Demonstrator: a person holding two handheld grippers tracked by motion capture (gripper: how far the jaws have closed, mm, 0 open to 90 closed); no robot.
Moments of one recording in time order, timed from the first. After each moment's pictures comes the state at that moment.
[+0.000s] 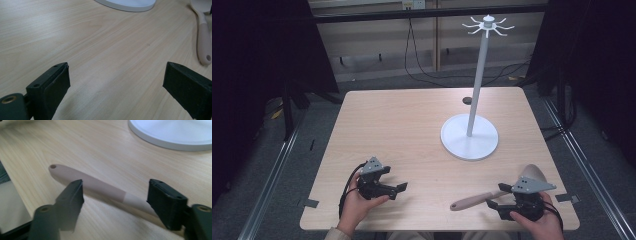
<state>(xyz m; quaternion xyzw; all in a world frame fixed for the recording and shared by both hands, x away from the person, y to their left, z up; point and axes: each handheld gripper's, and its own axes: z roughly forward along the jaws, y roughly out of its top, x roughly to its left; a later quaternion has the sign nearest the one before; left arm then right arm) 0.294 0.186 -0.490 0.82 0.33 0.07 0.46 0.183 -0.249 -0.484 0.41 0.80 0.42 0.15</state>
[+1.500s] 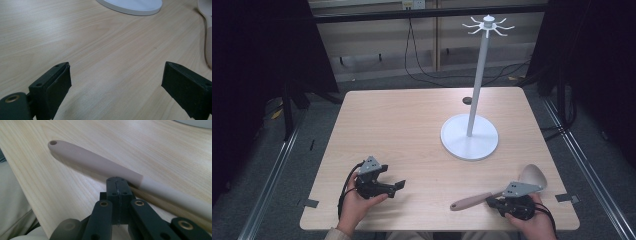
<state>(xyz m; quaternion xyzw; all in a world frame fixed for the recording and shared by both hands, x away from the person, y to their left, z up) 0.294 0.191 -0.489 0.81 0.34 0.09 0.46 0.185 -0.238 -0.502 0.40 0.83 0.38 0.12</state>
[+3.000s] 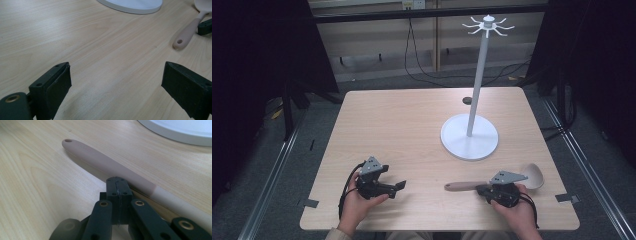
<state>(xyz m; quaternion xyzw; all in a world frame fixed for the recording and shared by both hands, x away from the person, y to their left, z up) 0.294 0.189 -0.490 0.82 0.33 0.09 0.46 0.217 -0.212 -0.504 0.44 0.80 0.38 0.14</state>
